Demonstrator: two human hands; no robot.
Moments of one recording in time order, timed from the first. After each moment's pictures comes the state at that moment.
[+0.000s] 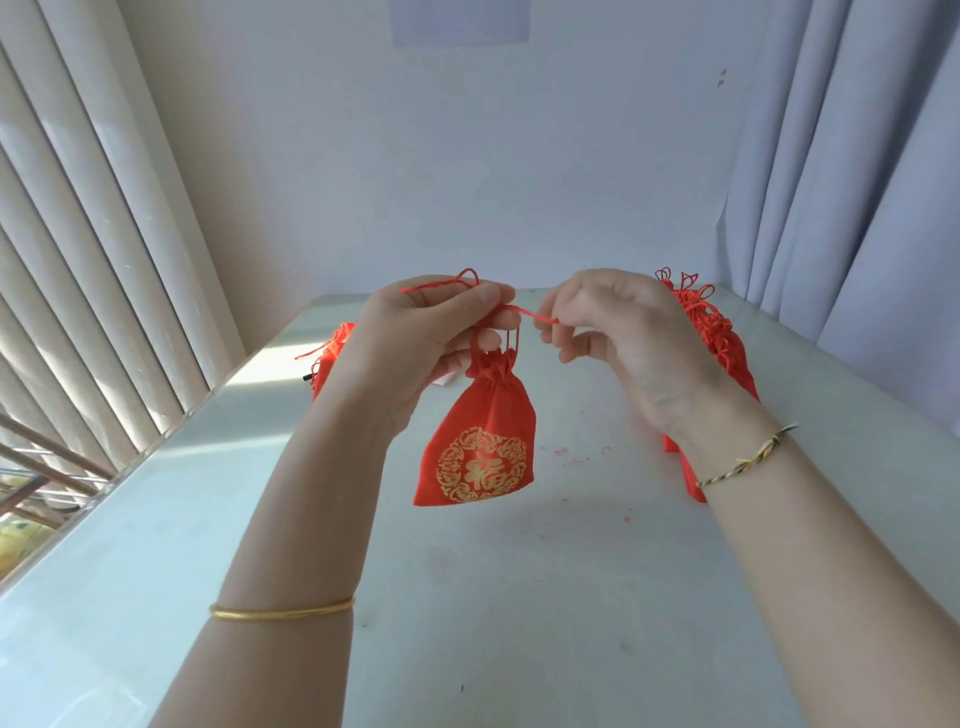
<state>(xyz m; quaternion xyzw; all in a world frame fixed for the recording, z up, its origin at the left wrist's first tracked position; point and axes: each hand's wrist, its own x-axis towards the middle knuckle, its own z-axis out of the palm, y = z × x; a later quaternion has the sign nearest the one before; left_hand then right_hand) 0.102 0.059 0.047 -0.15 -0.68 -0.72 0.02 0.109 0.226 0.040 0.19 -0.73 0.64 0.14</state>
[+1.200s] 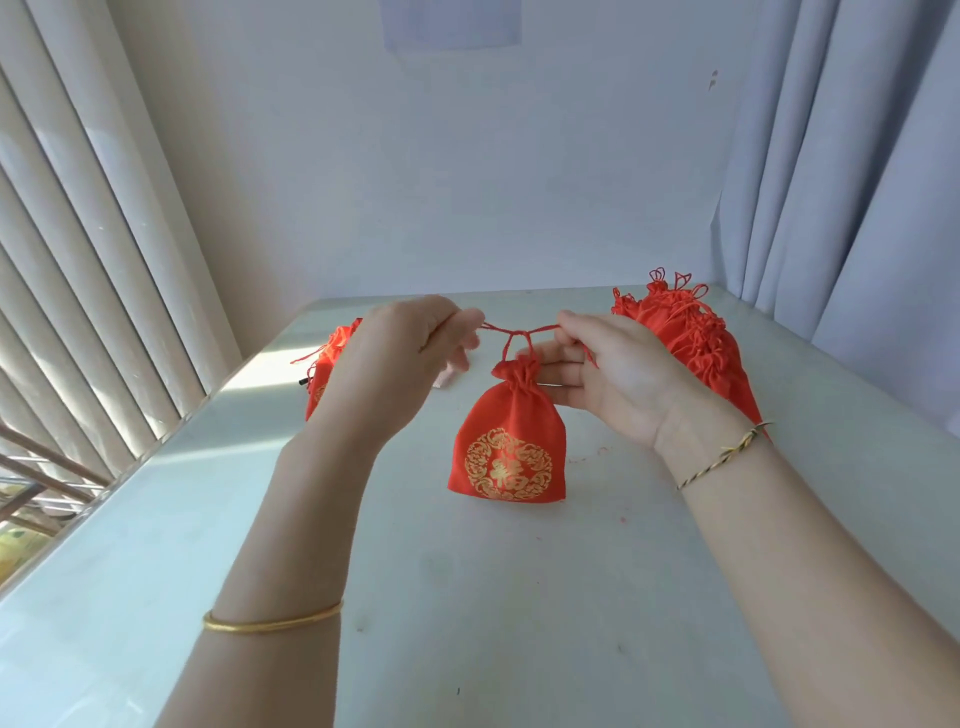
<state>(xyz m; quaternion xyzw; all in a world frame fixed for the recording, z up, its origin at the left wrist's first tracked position) 0.091 0.046 0.031 -0.21 -0.88 -0.36 0.22 0.090 0.232 0.017 0.08 -0.62 0.78 -0.03</state>
